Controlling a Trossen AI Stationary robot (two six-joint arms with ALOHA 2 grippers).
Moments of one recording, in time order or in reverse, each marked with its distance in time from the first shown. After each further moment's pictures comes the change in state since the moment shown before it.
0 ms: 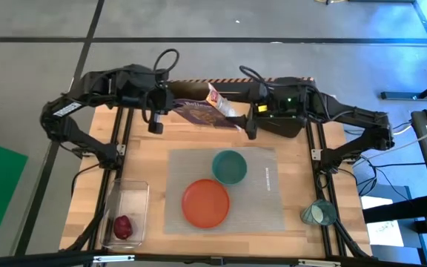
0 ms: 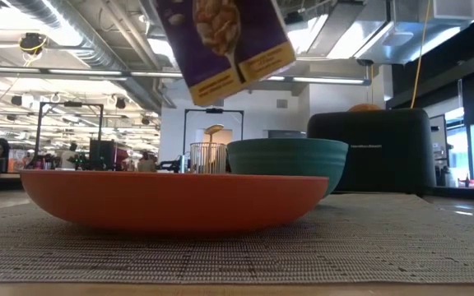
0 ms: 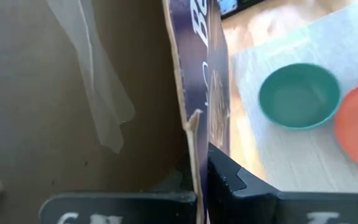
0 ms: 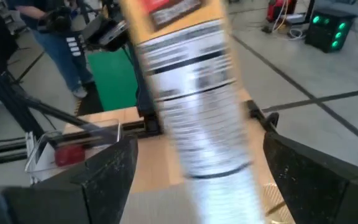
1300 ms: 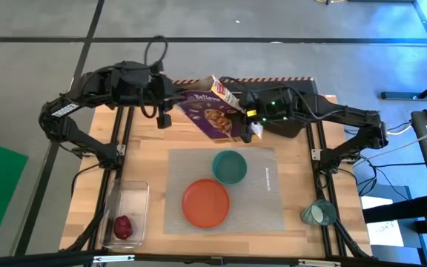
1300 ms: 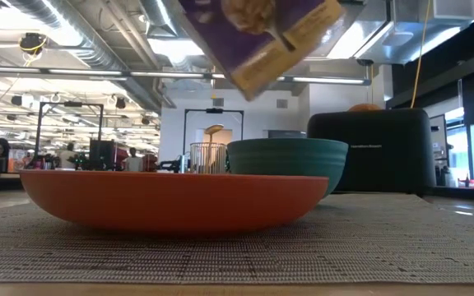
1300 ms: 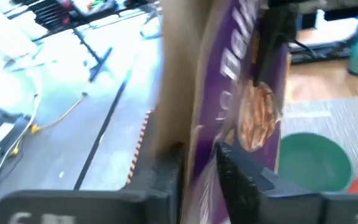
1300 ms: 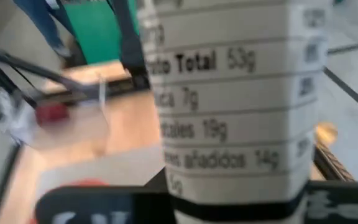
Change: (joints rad) left arm -0.006 -0.018 0.002 0.140 -0.091 -0.276; right arm -0.002 0.069 0.051 -0.205 0.047 -0.017
